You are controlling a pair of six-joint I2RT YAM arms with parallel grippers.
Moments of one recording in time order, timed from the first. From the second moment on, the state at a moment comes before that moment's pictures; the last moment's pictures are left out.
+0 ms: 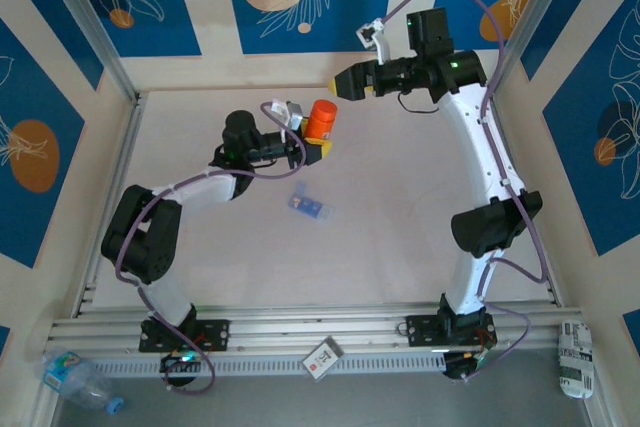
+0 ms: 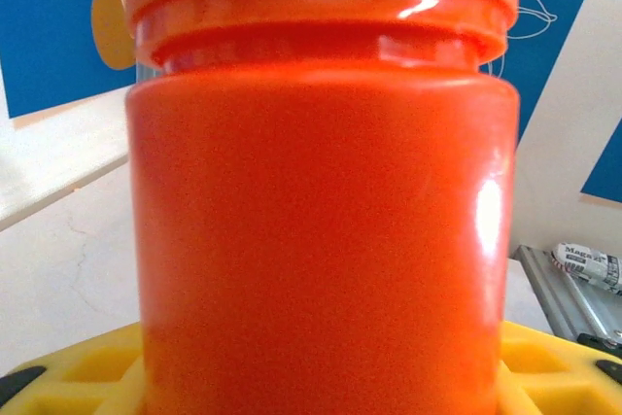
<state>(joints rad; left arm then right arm) -0.46 1.72 1.06 0.71 0.91 -0.21 0.29 1.85 2.24 -1.08 -0.85 0.04</state>
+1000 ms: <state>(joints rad) -0.46 1.73 1.13 0.61 0.97 -0.21 0.37 1.93 2.25 -1.16 -0.83 -0.06</state>
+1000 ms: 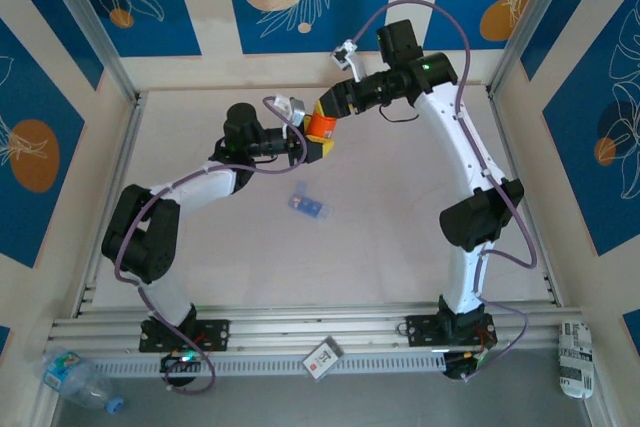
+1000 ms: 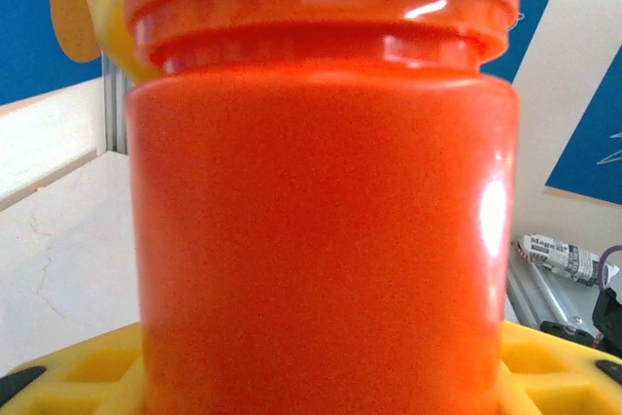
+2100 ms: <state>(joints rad) -0.45 1.74 1.07 0.56 0.86 -0.20 0.53 1.73 1.78 -0.66 -0.32 0.43</state>
